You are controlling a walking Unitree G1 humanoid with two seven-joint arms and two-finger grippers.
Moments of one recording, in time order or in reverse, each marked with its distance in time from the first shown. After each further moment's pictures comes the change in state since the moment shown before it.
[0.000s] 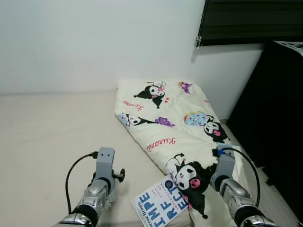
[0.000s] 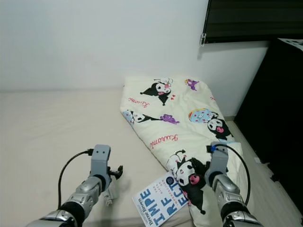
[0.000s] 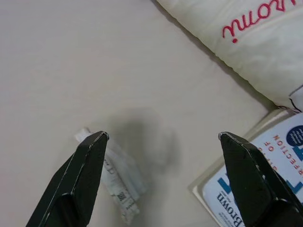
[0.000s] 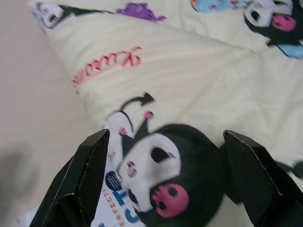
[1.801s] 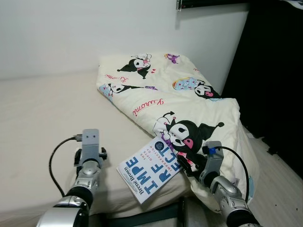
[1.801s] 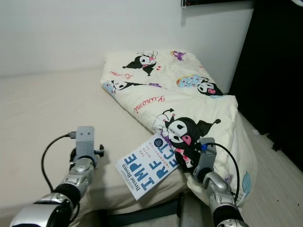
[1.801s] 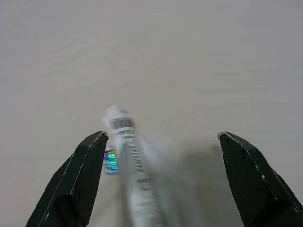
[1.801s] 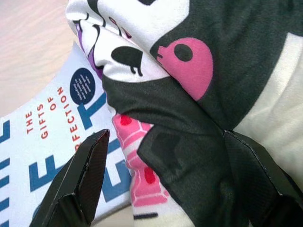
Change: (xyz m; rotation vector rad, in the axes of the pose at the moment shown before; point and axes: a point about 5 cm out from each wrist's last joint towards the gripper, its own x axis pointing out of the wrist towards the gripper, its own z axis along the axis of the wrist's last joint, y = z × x) left arm 0.003 0.060 0.053 -0.001 -0.134 0.446; right arm -0.004 0.032 0.001 -0.010 -0.098 0.222
